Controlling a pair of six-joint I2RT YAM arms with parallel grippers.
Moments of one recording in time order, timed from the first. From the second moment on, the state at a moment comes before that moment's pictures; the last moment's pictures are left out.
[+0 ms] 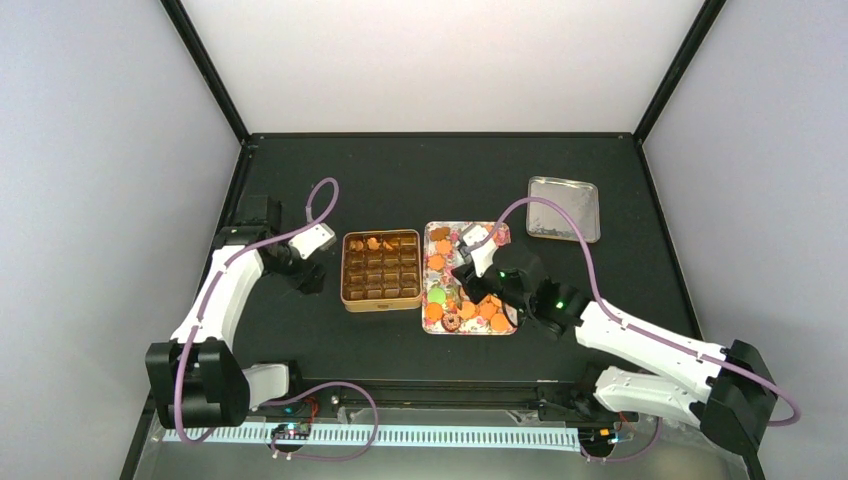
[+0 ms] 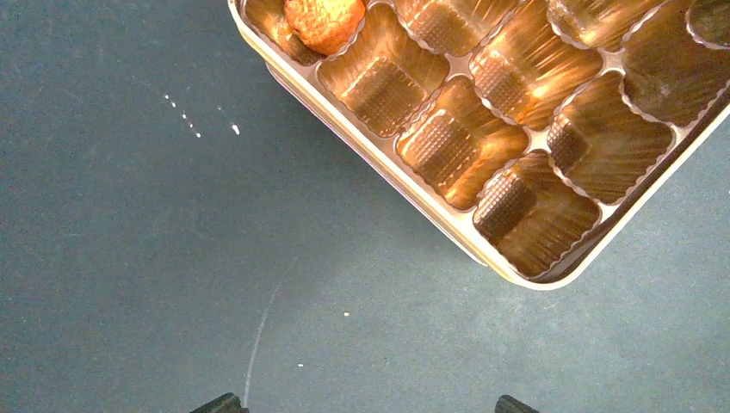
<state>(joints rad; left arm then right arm) 0.06 1.20 0.91 -0.95 0.32 0.73 0.92 1.05 0.68 -0.08 0.13 0.07</state>
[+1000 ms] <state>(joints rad) 0.06 1.18 0.86 -0.85 0.36 0.62 0.92 0.98 0.71 -0.15 0.13 0.11</state>
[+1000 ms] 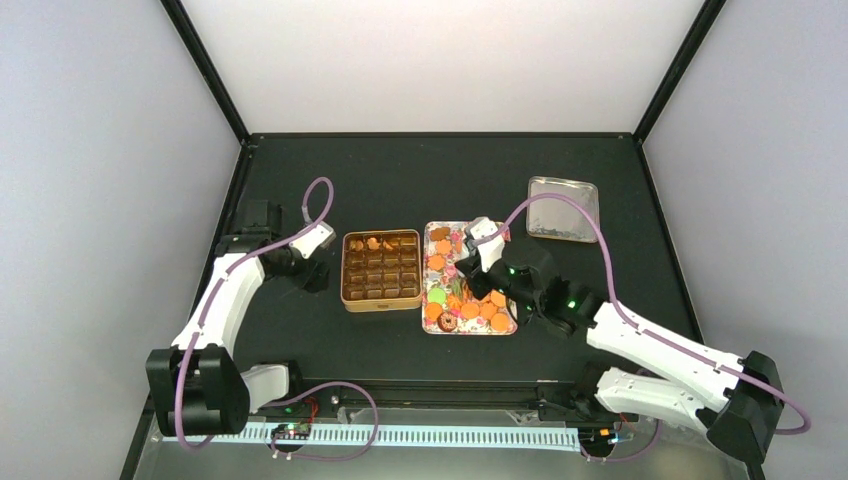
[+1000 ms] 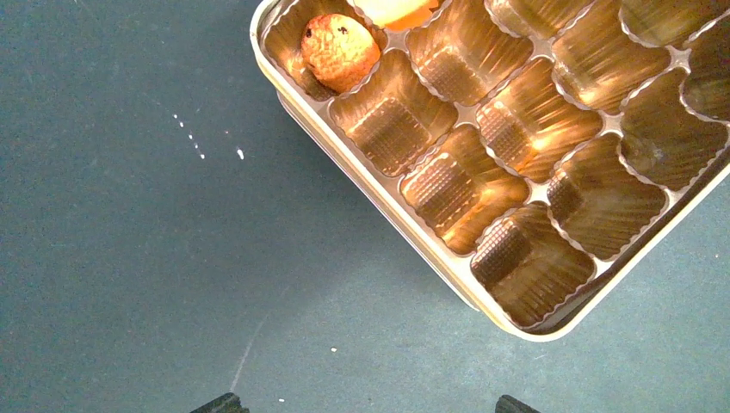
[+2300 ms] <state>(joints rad) 0.11 1.14 0.76 -0.81 0.37 0.61 0.79 1.83 1.51 -0.13 -0.06 -0.10</state>
